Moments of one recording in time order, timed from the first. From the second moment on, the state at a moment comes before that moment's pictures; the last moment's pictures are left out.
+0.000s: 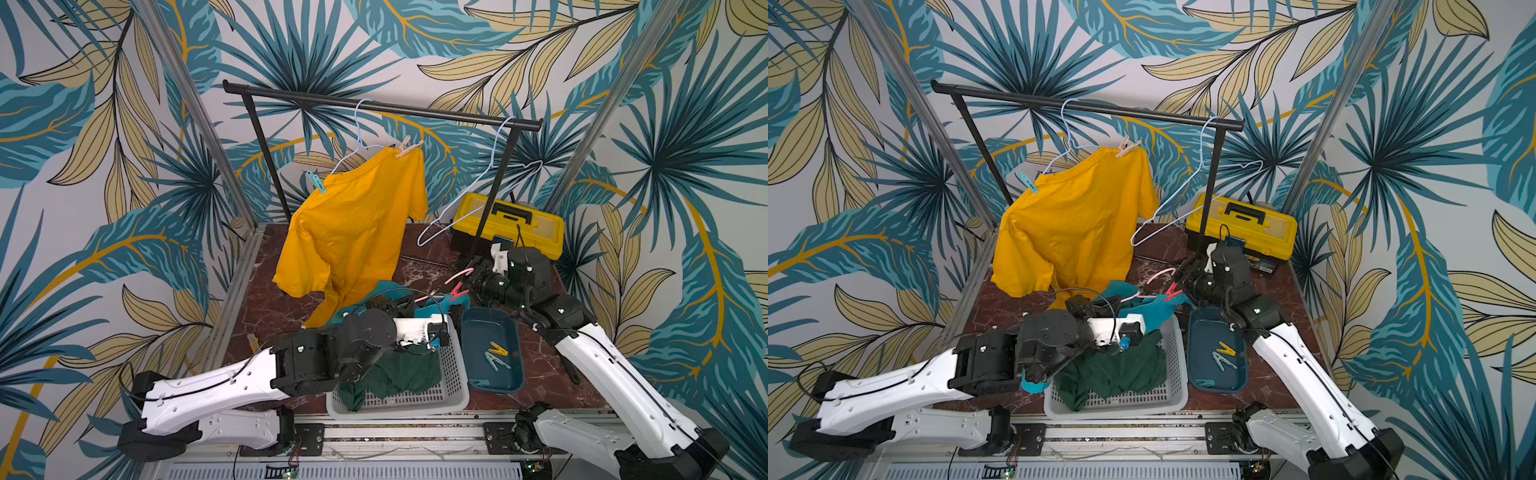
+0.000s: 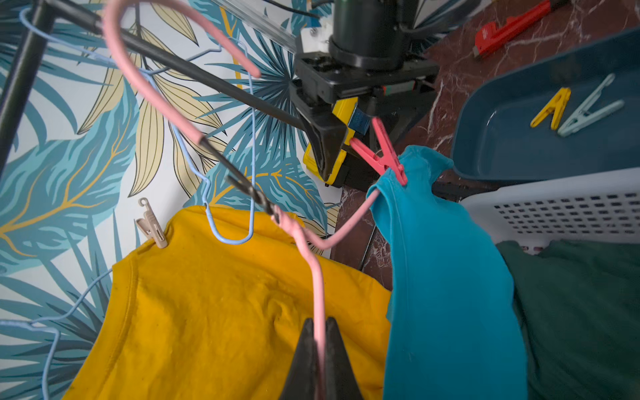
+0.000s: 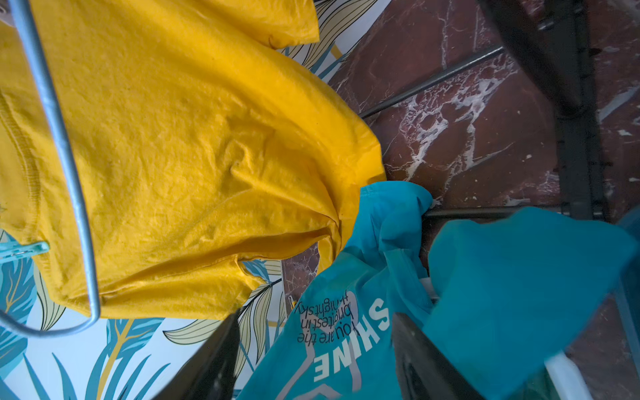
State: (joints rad) left arm -1.30 1.10 1.28 -0.50 -0.62 0.80; right arm 0.40 1.08 1.13 -0.52 -0.22 1.09
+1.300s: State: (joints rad) left arm -1.32 1.32 1.26 -0.47 -0.90 1.29; right arm 0.40 1.11 1.09 -0.72 -0.25 1.45
